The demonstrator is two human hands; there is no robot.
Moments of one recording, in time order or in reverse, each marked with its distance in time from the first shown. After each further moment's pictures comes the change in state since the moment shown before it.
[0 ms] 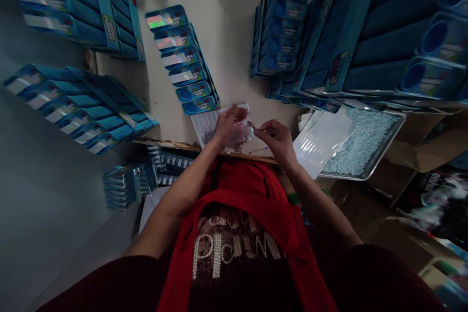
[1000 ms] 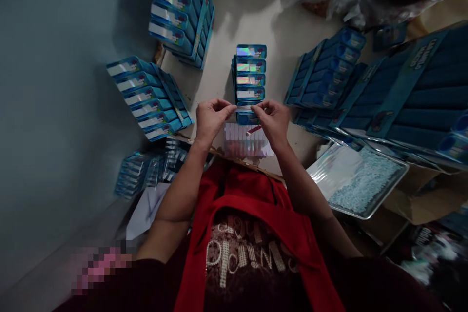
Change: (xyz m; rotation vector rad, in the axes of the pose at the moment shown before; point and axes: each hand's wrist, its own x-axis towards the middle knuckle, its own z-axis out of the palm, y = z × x) left_hand -0.041 0.075 -0.163 -0.123 0.500 0.108; right_hand 0.079 -0.104 0.137 -0.294 0.114 -0.298
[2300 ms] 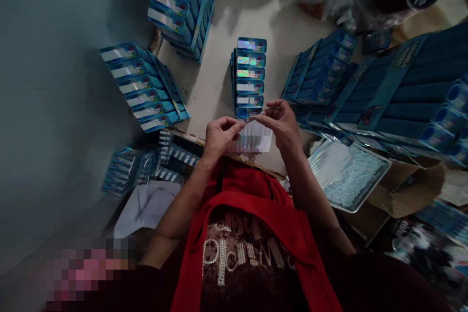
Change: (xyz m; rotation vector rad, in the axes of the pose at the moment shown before) left_hand -0.074 -0.013 0.009 -0.202 -0.143 -0.118; right_hand -0.033 0.000 -0.031 0.456 -0.187 0.115
